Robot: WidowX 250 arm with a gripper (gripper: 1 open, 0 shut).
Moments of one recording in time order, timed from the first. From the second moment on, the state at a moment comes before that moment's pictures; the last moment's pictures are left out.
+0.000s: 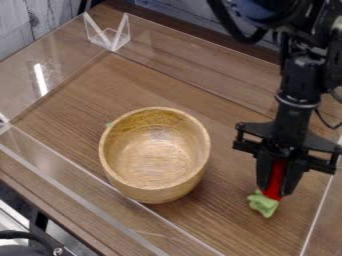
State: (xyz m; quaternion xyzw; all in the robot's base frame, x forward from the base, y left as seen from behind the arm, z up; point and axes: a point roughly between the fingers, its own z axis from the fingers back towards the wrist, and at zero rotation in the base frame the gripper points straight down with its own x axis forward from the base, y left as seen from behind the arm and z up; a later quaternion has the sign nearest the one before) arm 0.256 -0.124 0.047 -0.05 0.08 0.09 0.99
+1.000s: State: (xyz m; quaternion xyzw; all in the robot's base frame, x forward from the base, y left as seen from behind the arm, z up) arm 0.275 -0.138 0.021 -0.06 0.06 -0.02 1.00
